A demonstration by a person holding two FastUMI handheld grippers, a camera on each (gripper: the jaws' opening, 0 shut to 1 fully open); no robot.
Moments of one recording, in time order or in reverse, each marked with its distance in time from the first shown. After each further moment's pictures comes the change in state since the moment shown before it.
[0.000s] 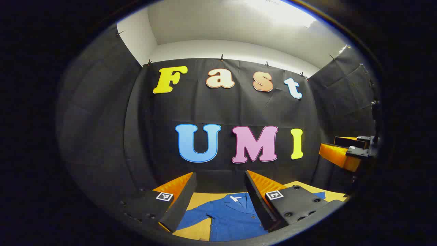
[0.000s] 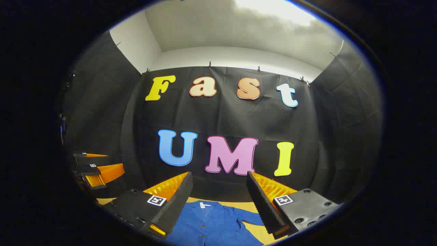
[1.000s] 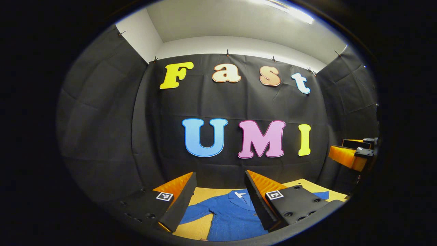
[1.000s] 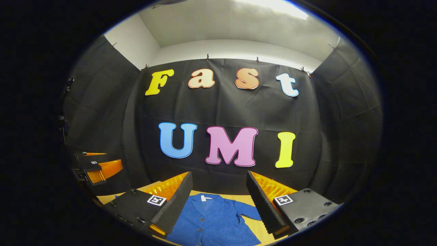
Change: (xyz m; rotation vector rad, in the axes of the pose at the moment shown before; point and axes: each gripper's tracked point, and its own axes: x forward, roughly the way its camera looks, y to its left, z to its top) left arm 0.003 -0.015 -0.013 0.002 0.035 0.067; right arm 0.001 -0.024 -0.019 0.042 0.061 0.024
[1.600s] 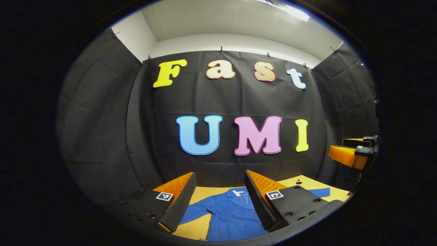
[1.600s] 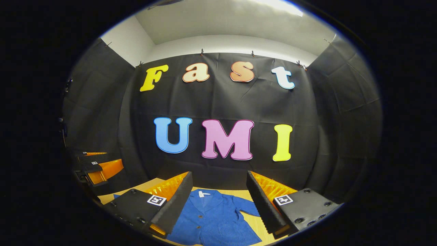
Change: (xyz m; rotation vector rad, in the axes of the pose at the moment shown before) left arm 0.018 -0.009 -0.014 0.019 0.021 -0.027; right arm 0.008 -0.011 -0.019 0.003 0.043 -0.028
